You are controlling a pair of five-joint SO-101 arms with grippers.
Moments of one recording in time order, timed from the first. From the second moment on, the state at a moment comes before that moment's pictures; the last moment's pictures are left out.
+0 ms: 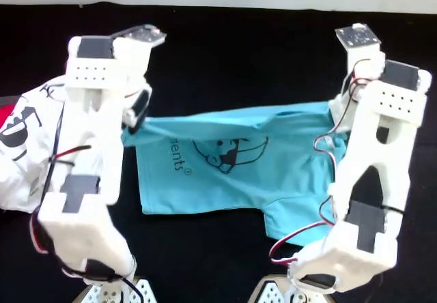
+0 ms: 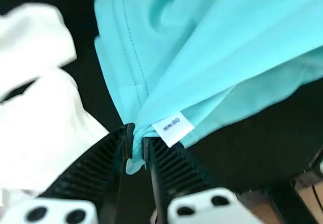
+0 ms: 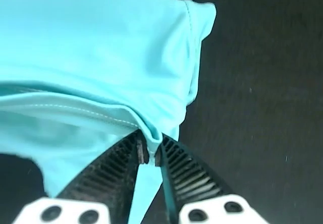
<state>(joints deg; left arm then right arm) -6.2 12.8 -16.7 100.6 -18.7 12.4 4.4 -16.0 95.3 29.6</state>
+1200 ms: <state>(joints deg) -2.5 -0.7 27.5 79.9 -19.8 22.9 -10.0 22.4 86.2 45.5</state>
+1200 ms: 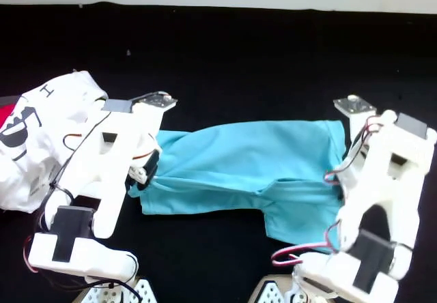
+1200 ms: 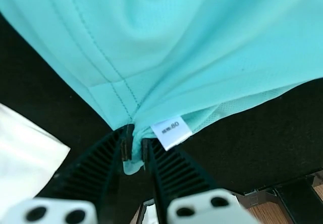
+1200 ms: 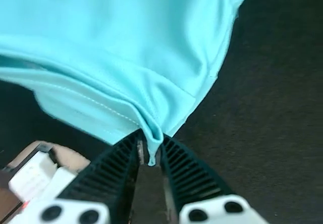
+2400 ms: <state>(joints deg) -2.4 15.5 -2.2 76.8 -16.9 2.9 1.1 13.0 69.2 25.7</state>
